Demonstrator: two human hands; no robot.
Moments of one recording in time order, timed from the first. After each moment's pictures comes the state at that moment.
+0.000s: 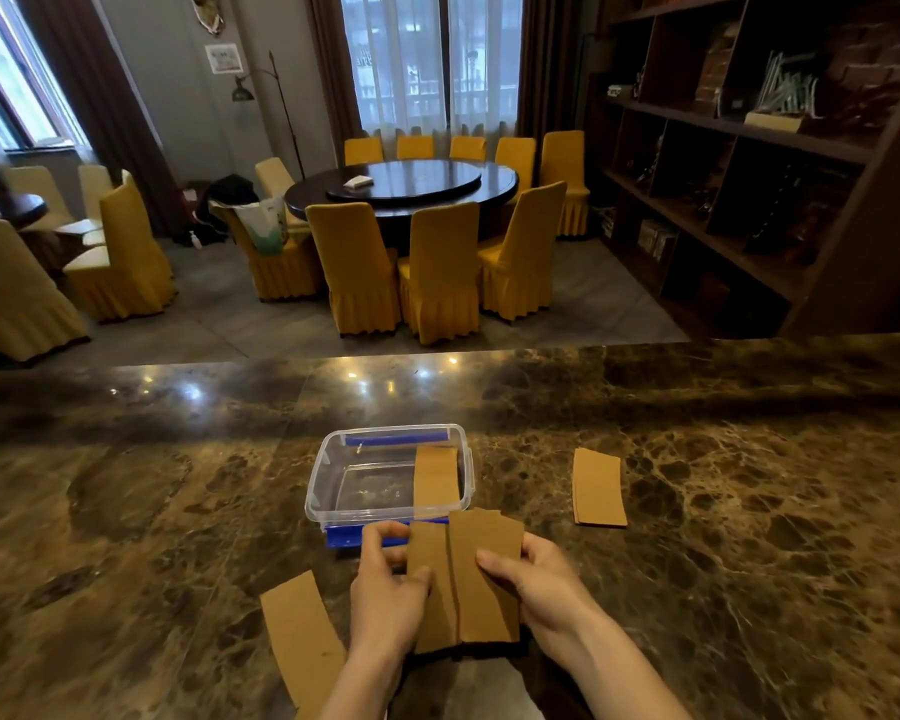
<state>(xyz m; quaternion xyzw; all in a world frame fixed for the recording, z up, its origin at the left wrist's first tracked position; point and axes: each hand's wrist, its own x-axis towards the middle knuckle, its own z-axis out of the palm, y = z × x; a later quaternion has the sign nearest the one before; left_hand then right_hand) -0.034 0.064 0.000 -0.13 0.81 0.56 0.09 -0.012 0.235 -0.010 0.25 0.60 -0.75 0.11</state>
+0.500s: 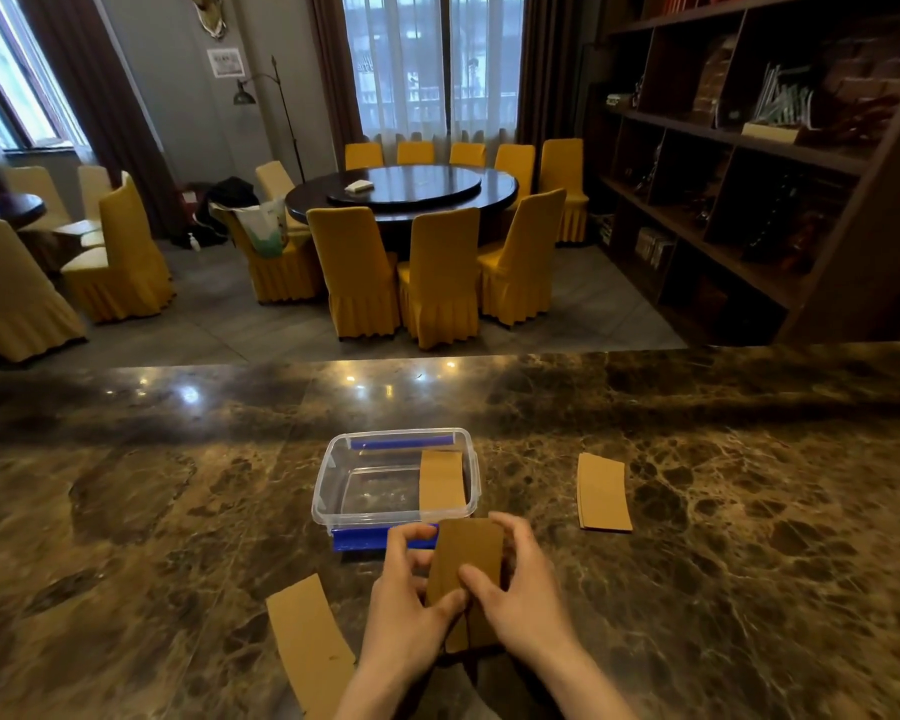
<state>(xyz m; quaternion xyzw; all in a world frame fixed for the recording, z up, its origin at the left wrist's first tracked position) -0.024 0.058 0.004 0.01 0.82 0.56 0.12 0.002 0.204 0.001 0.16 0.80 -0.57 -0.04</state>
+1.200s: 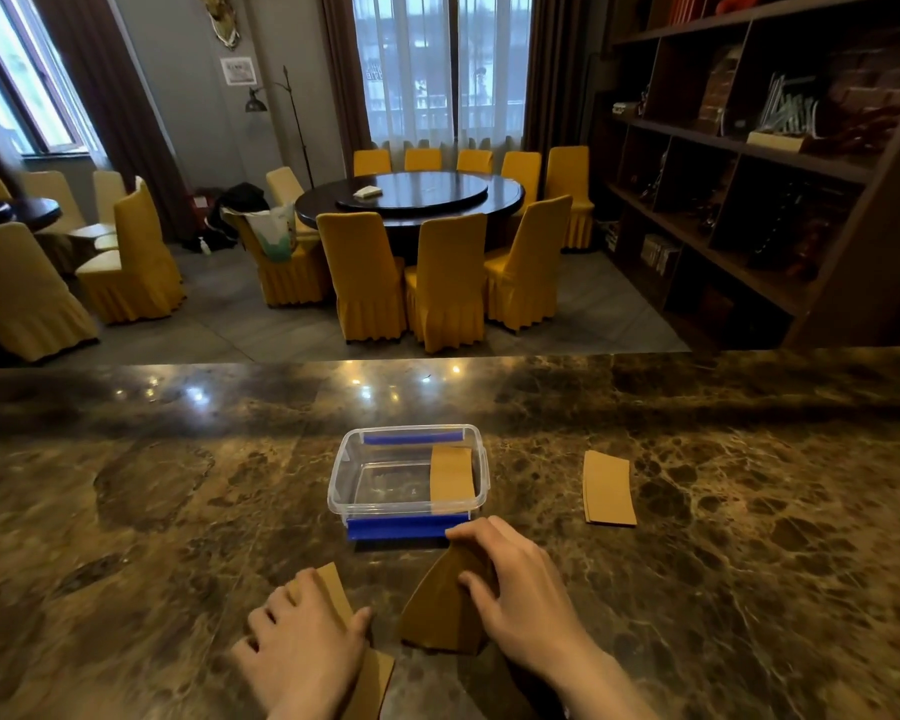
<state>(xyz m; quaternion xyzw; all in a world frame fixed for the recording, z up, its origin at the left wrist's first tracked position) -0.016 -0.013 -0.003 -0.22 0.96 0.14 0.08 0.010 0.199 0.007 -0.07 0.92 -0.38 -0.07</state>
